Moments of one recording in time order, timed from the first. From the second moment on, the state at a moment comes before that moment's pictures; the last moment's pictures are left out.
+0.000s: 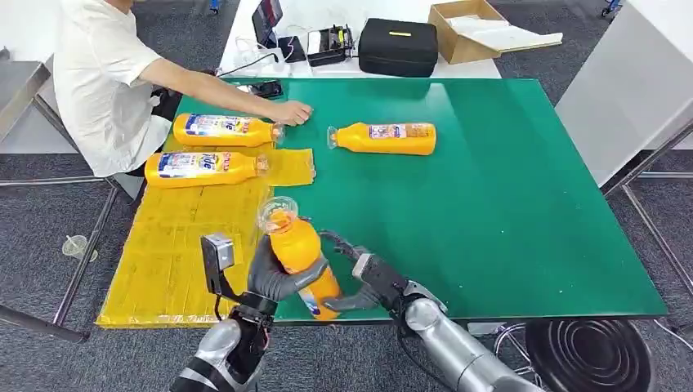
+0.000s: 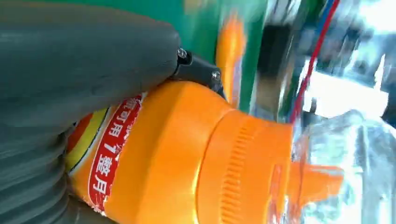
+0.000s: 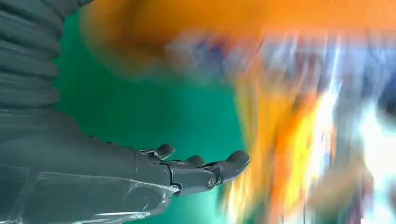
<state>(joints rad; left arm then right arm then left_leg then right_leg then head) -0.23 -0.20 -0.54 -1.16 0.33 0.09 -0.41 -0.31 -0.04 0.66 -0.95 0.16 0.07 -0.56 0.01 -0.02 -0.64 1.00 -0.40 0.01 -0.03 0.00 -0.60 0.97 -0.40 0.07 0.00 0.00</state>
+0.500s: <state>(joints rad) -0.09 -0.11 -0.48 -1.45 -0.76 0.69 -0.49 -0.03 0.02 0.21 -1.37 0.44 -0.61 -0.68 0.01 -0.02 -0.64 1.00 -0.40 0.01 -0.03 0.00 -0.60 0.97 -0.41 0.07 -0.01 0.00</state>
